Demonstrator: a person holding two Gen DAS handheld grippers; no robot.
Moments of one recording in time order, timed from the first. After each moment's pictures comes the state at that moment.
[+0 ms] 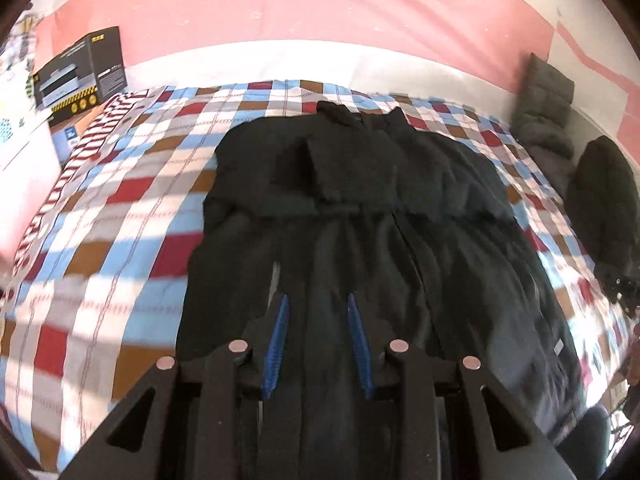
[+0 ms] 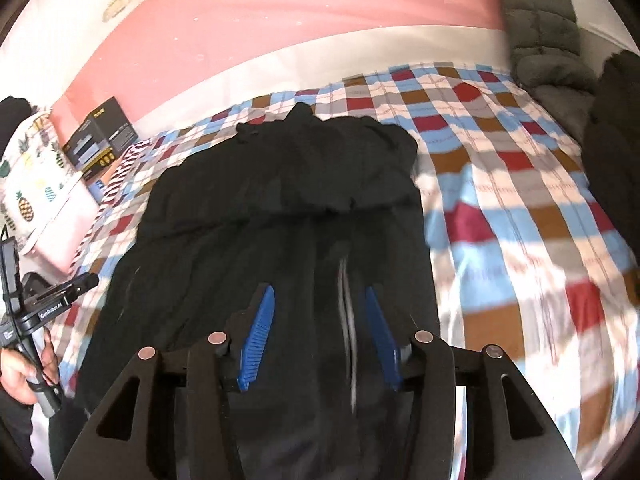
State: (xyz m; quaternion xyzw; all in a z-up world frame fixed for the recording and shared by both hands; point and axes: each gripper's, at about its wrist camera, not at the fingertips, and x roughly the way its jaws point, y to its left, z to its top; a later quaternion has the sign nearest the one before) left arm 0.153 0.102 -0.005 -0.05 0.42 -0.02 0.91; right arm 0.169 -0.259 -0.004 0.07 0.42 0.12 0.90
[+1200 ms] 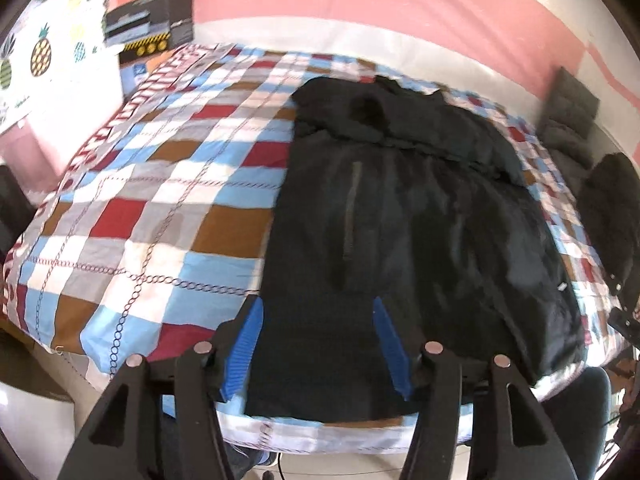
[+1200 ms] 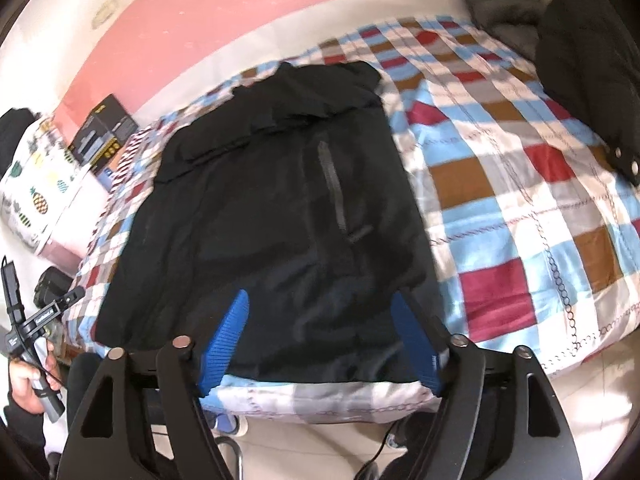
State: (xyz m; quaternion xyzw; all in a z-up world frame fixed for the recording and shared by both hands) left arm 0.033 0.155 -0.032 -0.10 0.45 0.05 0.89; right arm 0.053 -0.294 -0.042 0.12 0.46 0.10 0.87
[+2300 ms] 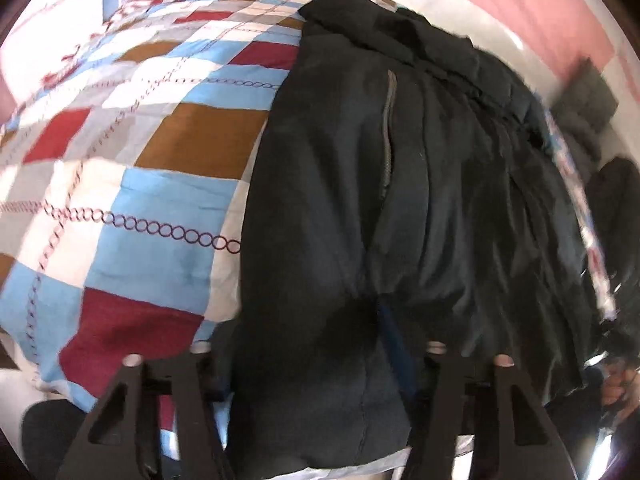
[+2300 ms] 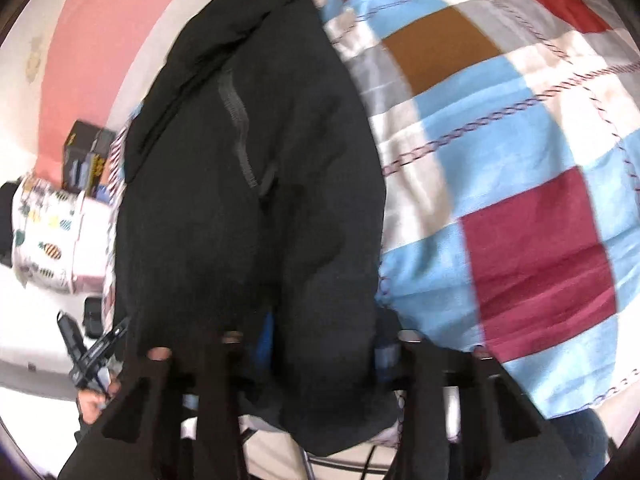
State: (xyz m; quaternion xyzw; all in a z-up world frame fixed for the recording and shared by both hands) left arm 0.063 0.157 -0.112 -0.14 0.53 0.02 0.83; right arm 0.099 -0.339 -0.134 0.26 0.58 0.14 0.76
